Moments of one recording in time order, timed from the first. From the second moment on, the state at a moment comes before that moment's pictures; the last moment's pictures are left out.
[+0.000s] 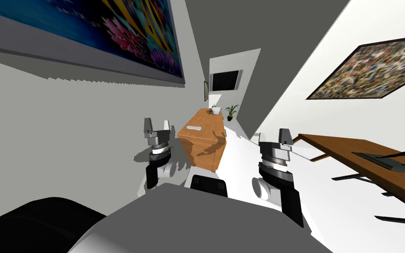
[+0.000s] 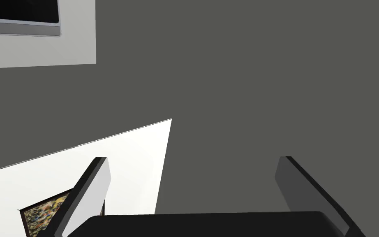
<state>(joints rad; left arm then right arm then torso) 0.47 -0.01 0.03 -2.34 0.03 -0.65 0.02 0.48 -0.01 -0.06 -2.22 -0.02 -0.54 0.05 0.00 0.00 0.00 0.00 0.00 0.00</state>
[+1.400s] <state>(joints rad) 0.16 0.18 0.03 -2.17 0.05 -0.40 -0.08 0.48 -0.01 -0.06 -2.22 -0.02 -0.54 0.05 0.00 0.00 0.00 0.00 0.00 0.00</state>
